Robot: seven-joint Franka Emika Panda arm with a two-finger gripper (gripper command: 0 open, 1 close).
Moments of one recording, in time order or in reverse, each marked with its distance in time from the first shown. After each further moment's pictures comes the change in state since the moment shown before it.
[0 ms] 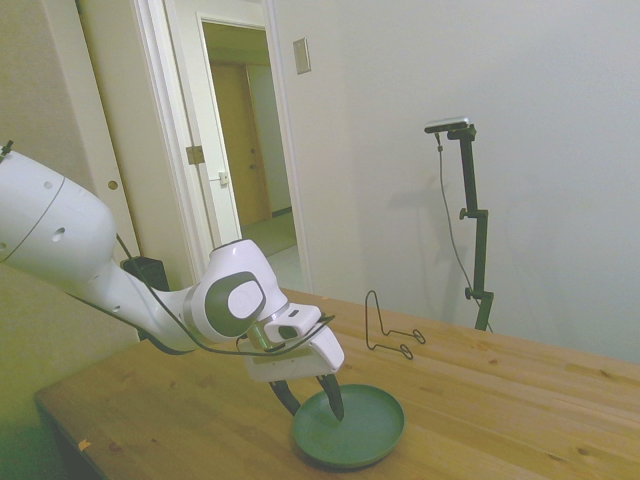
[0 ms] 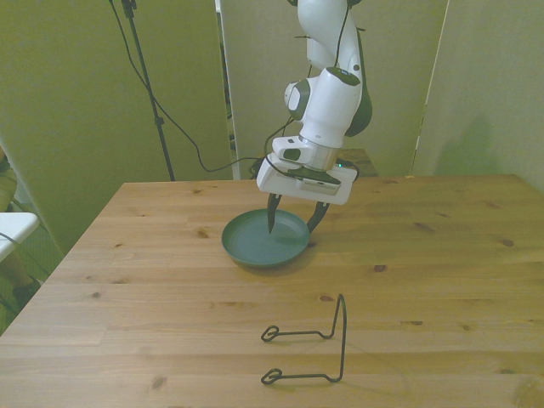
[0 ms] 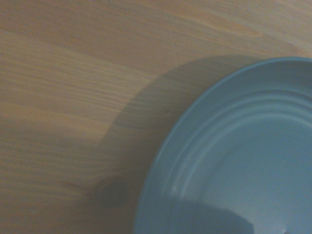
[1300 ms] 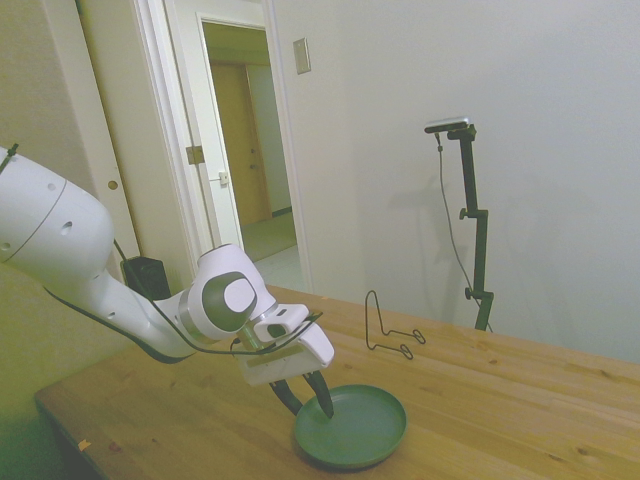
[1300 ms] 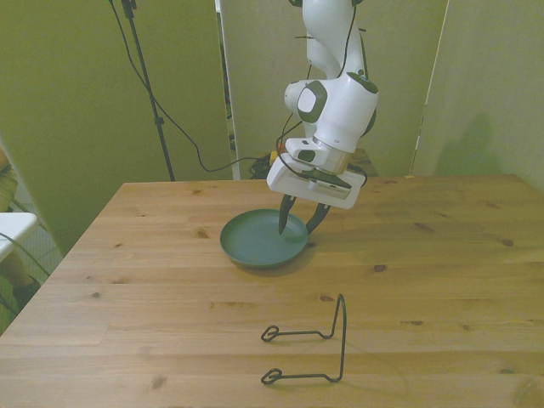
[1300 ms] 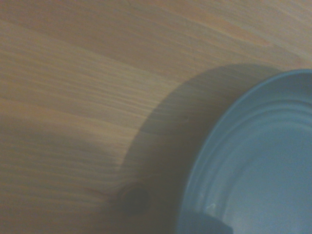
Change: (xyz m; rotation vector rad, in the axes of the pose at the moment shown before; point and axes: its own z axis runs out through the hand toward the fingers) arm -0.016 -0.022 0.000 -0.052 0.052 -0.029
